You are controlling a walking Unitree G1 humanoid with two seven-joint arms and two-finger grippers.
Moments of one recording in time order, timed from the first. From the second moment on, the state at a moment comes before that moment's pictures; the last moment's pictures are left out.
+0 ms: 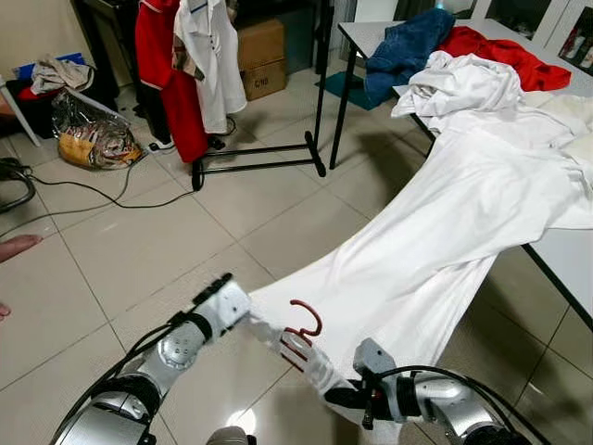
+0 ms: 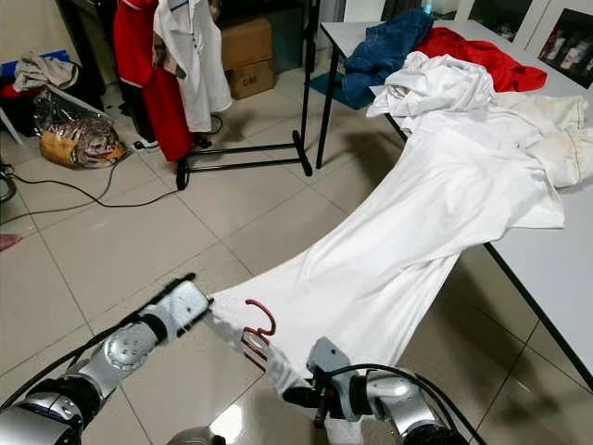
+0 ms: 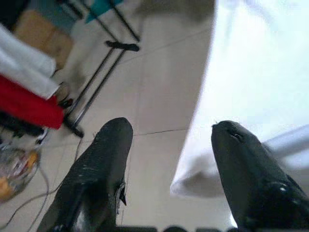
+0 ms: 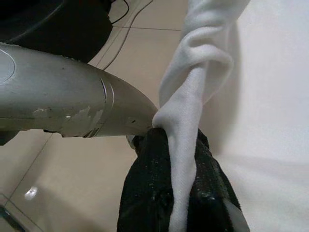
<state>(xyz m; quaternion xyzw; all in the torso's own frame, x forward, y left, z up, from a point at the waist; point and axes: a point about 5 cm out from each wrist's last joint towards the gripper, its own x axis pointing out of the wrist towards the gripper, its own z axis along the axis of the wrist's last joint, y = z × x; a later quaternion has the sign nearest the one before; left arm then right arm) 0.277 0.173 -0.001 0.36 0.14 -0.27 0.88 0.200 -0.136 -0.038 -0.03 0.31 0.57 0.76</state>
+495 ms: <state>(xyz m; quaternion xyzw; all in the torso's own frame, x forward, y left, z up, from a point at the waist) 0.285 0.174 0.016 0.41 0.08 -0.31 0.86 0.207 -0.138 -0.032 -0.03 0.30 0.57 0.77</state>
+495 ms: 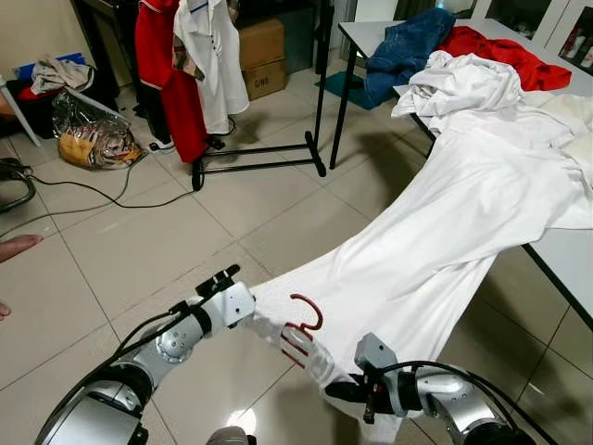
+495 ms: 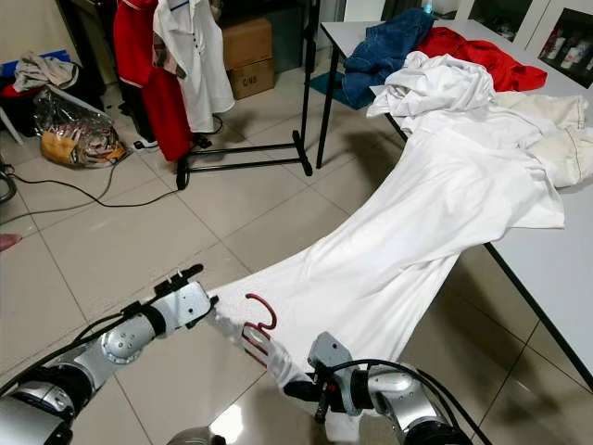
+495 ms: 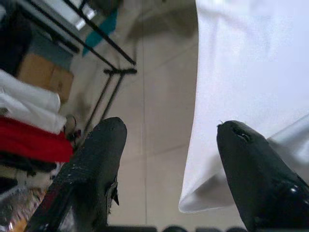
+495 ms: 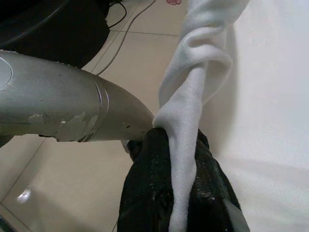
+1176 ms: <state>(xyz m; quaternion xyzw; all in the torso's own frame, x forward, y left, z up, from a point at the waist) 0.264 0.172 0.010 0.35 0.09 -0.44 0.82 0.220 -0.139 -0.028 -0.05 0.27 0.53 0.80</state>
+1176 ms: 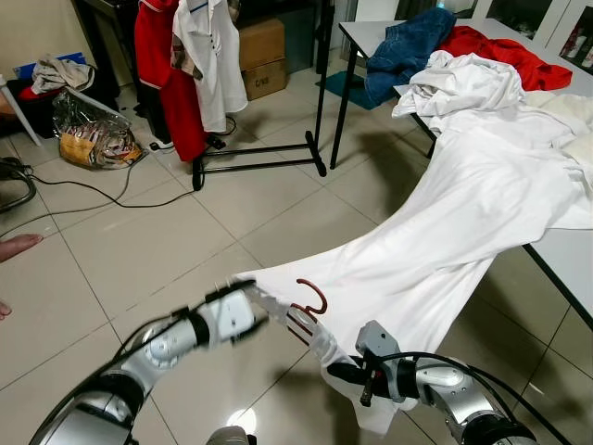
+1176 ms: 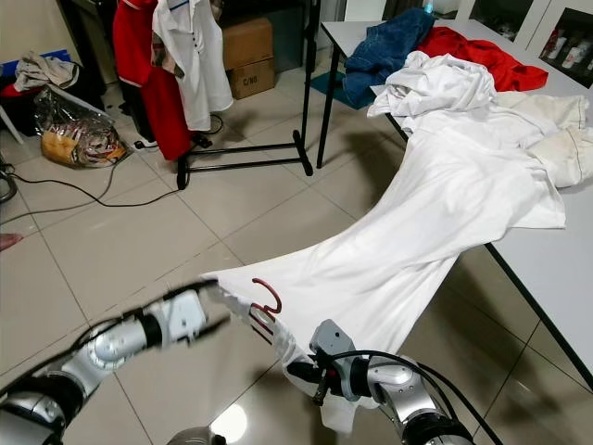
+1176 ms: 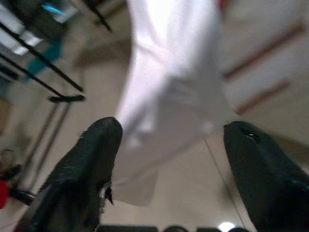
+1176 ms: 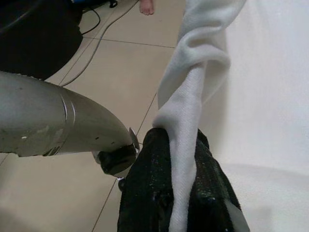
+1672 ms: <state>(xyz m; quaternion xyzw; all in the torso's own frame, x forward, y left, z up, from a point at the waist) 0.289 0.179 0.036 0.39 0.06 -0.41 0.82 0.212 -0.143 -0.032 -0.04 0.29 0.54 0.79</state>
